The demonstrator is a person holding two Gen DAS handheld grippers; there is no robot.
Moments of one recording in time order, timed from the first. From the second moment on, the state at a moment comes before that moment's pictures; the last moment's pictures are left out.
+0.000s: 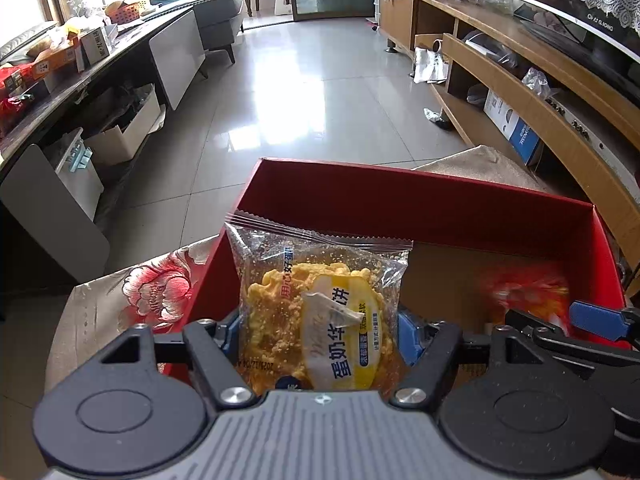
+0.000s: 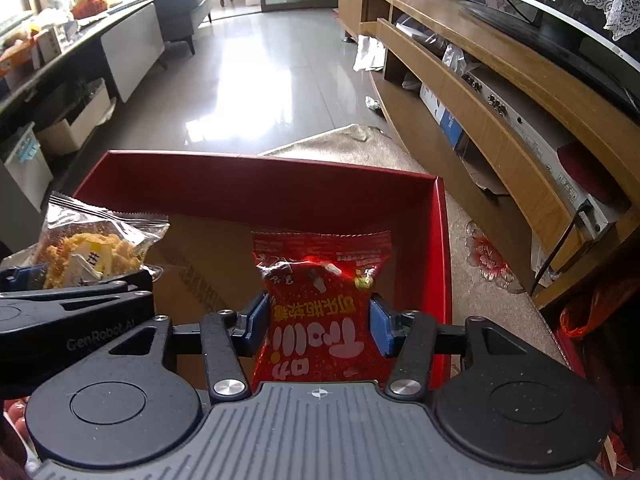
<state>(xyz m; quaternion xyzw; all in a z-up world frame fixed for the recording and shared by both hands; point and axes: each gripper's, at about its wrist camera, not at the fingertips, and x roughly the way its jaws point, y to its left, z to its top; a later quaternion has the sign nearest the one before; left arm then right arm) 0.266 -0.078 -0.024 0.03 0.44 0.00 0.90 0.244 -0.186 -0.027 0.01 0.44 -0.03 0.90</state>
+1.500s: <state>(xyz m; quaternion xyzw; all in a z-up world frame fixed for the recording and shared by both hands) 0.231 -0.052 0.018 0.00 0.41 0.00 0.91 0.212 -0.183 0.005 -0.01 0.39 -0.04 0.92</state>
